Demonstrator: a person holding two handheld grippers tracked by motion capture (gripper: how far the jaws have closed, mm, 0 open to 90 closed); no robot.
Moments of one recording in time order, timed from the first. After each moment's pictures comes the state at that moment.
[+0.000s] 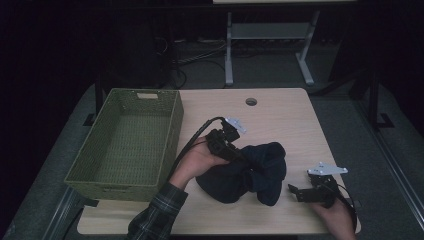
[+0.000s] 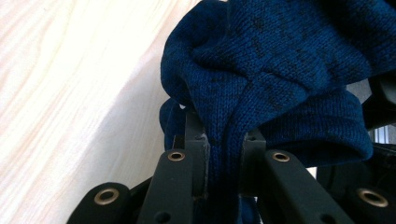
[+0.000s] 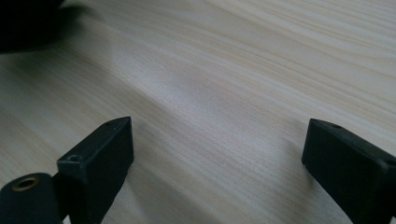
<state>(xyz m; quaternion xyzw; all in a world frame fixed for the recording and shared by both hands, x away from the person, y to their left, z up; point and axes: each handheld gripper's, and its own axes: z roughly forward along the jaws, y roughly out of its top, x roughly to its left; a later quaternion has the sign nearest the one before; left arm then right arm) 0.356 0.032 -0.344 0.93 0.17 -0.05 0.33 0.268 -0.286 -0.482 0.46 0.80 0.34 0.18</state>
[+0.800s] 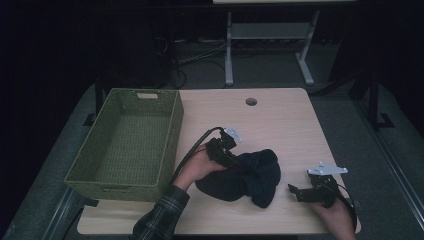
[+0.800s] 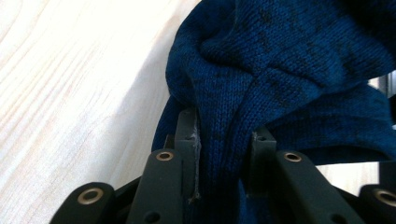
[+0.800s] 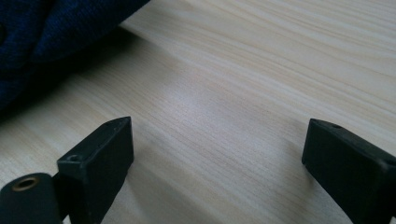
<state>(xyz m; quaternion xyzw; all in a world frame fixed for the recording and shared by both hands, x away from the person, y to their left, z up) 0.373 0.036 -0.403 0.93 0.17 -0.05 0.31 0.269 -0.286 -0.483 0.46 0.80 0.34 0.18</state>
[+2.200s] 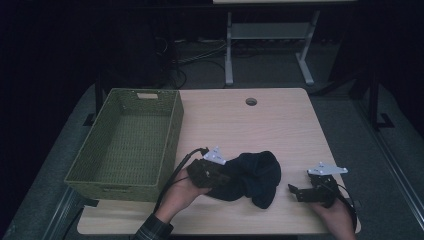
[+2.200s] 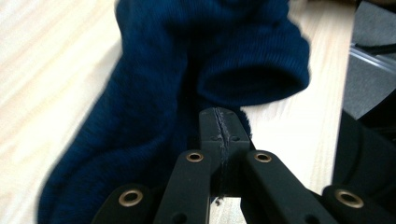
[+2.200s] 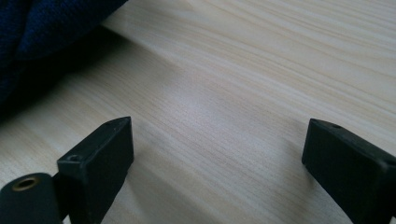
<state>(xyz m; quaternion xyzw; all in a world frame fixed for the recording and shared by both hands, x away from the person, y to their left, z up) 0.294 0.079 -0.397 0.92 0.21 0.00 0.35 0.269 -0.286 -0.483 0.46 0.80 0.34 0.18</state>
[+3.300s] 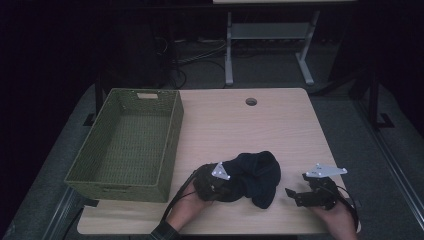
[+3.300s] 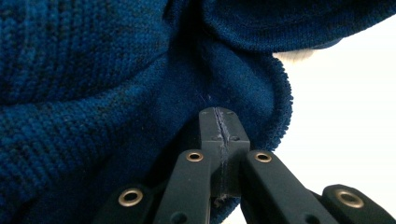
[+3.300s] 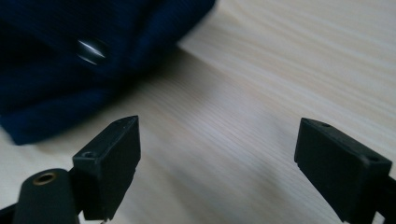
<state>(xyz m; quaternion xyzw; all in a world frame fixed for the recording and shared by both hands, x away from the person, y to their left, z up) 0.287 0.070 -0.455 0.92 0.23 0.01 0.31 0.253 -0.271 -0.458 0.44 0.81 0.35 0.15</state>
